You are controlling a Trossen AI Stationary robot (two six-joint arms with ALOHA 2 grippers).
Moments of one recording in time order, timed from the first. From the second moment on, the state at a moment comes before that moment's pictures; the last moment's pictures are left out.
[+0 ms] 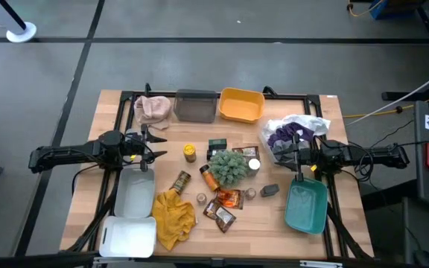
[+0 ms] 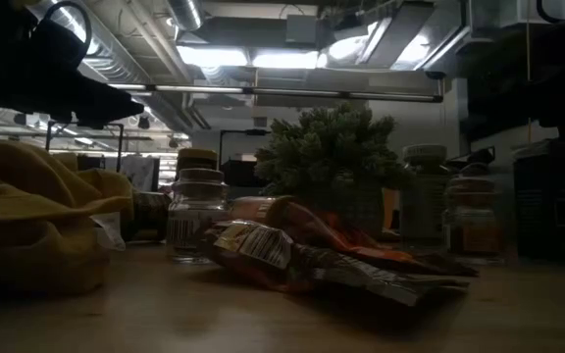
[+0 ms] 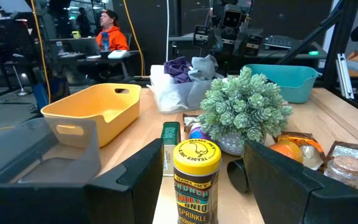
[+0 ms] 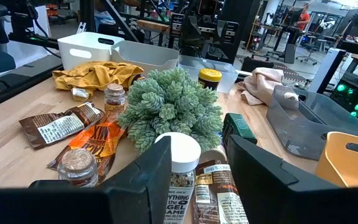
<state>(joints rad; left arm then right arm) 0.14 0.09 0.01 0.01 -0.01 0.06 0.08 0.08 0.05 -0.11 0.03 -0.18</state>
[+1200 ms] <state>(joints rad) 0.14 0.09 0.01 0.01 -0.03 -0.21 0.08 0.08 0.05 -0.02 0.04 -0.18</state>
